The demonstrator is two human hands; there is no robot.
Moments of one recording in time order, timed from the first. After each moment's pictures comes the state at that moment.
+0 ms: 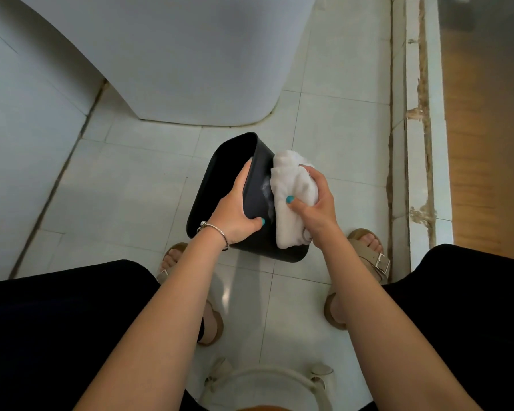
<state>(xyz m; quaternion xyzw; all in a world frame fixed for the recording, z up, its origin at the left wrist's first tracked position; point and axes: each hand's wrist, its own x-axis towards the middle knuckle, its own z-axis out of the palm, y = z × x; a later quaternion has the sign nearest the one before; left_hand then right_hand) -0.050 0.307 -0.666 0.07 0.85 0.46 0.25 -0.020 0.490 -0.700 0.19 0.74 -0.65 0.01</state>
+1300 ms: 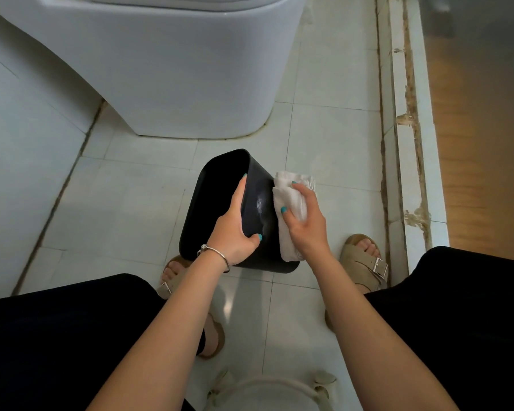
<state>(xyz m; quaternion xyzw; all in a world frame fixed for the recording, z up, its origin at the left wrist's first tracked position) -0.031 0.312 -0.659 0.06 0.87 0.43 0.22 -0.006 0.475 -0.698 0.23 0.78 -0.58 0.01</state>
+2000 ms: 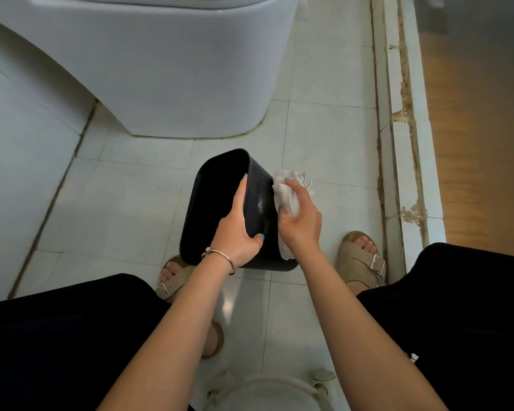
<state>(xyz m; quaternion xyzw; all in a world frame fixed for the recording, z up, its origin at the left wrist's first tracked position) -0.025 0.321 -0.657 0.04 0.88 0.43 0.22 -0.013 0.460 -0.692 0.29 0.82 -0.50 -0.02</state>
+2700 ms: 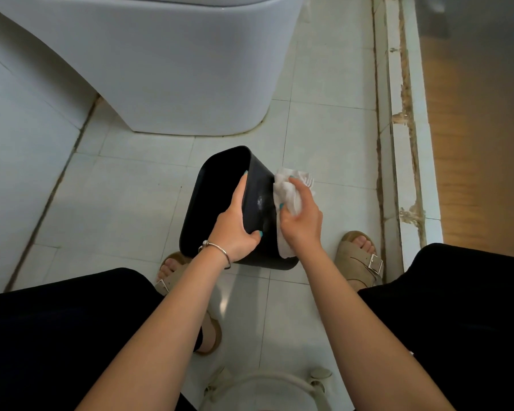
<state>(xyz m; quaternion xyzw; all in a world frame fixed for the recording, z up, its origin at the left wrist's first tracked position) -0.029 0.315 -0.658 0.06 0.87 0.44 0.22 -0.010 0.460 -0.685 0.28 0.81 -0.52 -0.01</state>
